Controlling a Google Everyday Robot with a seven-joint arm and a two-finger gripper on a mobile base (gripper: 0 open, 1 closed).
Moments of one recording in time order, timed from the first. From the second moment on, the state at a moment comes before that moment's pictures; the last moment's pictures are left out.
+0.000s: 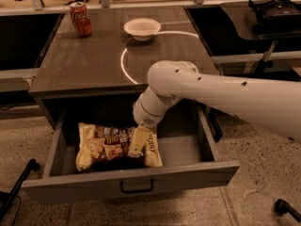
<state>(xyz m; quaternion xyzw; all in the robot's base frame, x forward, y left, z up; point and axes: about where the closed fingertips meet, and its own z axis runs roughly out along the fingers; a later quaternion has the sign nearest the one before) 0.543 0.049 0.689 -0.68 0.69 0.14 0.19</state>
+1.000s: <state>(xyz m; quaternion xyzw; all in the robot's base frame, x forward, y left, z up) 0.556 0.079 0.634 -0.69 0.69 0.13 0.19</state>
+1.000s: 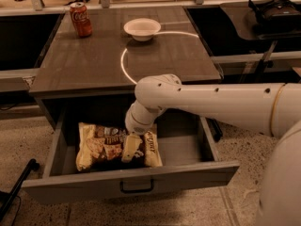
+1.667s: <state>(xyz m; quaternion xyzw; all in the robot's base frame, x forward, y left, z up) 0.546 0.077 0.635 -0.69 0.68 0.14 0.19</state>
